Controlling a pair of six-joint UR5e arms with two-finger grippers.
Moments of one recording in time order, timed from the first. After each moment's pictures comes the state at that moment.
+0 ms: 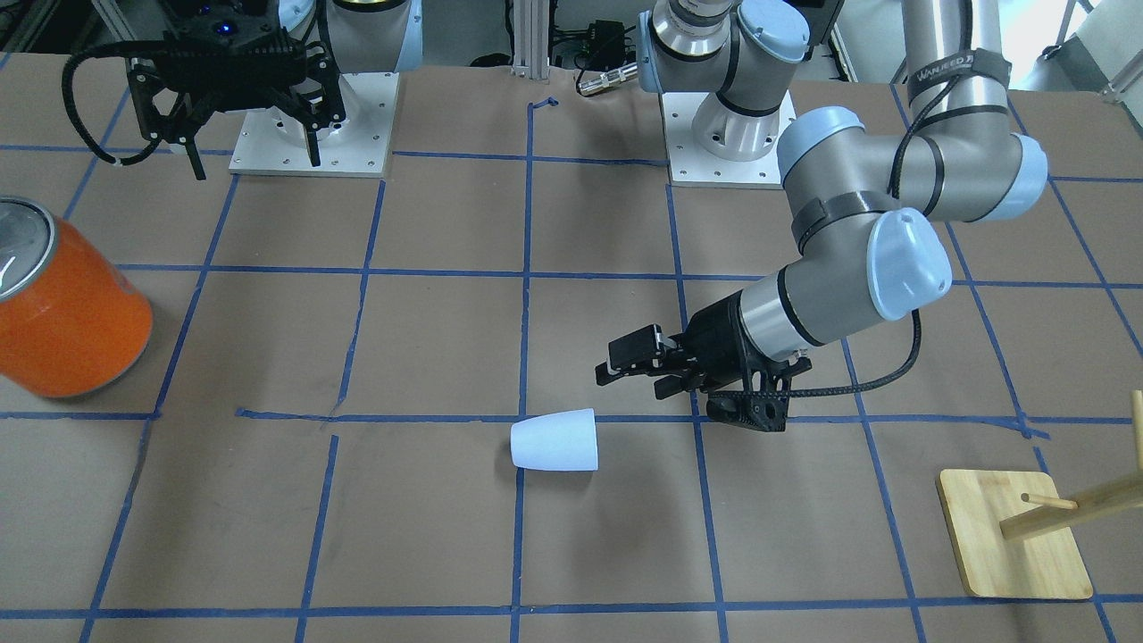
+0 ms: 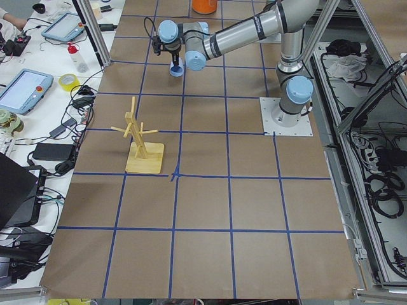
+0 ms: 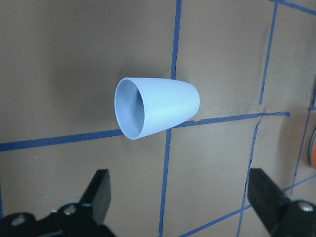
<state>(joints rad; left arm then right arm) -1.51 -1.89 -1.73 -1.15 0.91 -0.01 1.67 -1.69 1.60 -1.63 -1.70 -0.22</state>
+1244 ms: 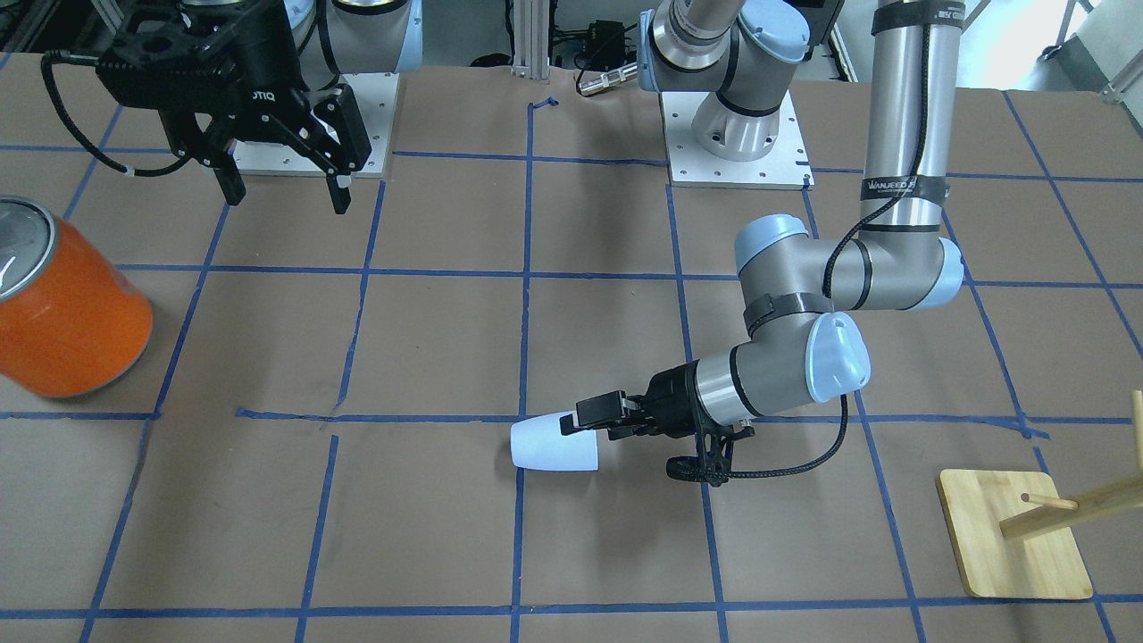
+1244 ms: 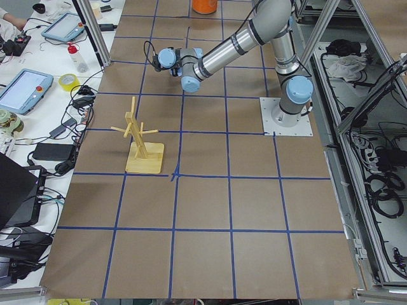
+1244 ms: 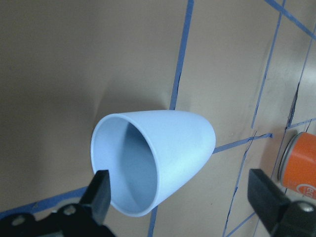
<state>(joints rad) -1.53 -2.08 -1.79 -0.90 0.78 -0.13 1.67 -1.64 1.60 -1.81 -1.59 0.20</state>
